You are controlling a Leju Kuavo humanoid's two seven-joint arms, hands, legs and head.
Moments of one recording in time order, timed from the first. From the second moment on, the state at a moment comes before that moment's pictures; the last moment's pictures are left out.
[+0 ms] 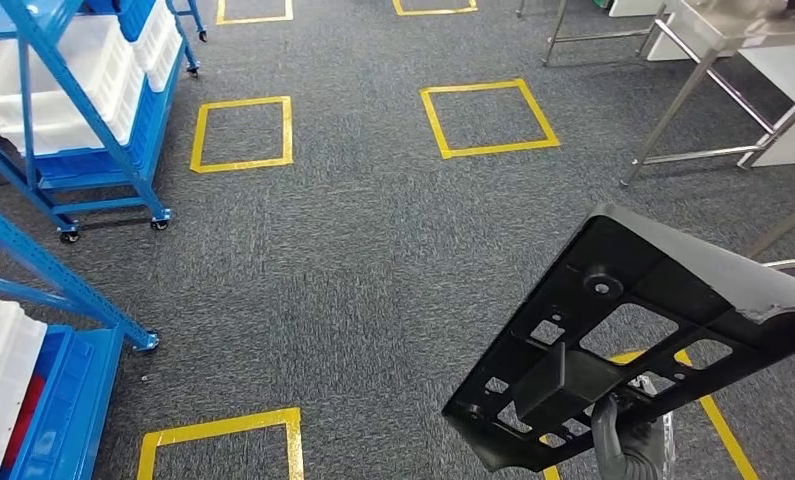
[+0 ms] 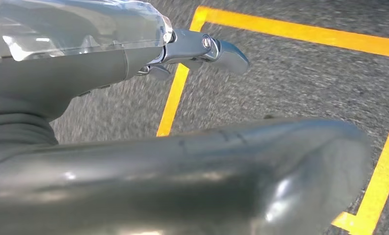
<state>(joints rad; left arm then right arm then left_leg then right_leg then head) -0.09 -0.09 1.44 -0.22 -0.71 0.22 -0.33 0.29 0.08 0.00 -1.84 -0.19 0.19 -0.70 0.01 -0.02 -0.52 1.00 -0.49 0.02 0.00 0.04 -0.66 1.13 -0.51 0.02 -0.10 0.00</state>
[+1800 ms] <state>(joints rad) -0.09 -0.07 1.40 -0.22 -0.73 0.12 -0.35 0.31 0.15 -0.02 -1.93 -0.03 0.13 -0.67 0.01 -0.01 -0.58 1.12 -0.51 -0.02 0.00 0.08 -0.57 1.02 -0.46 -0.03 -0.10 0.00</state>
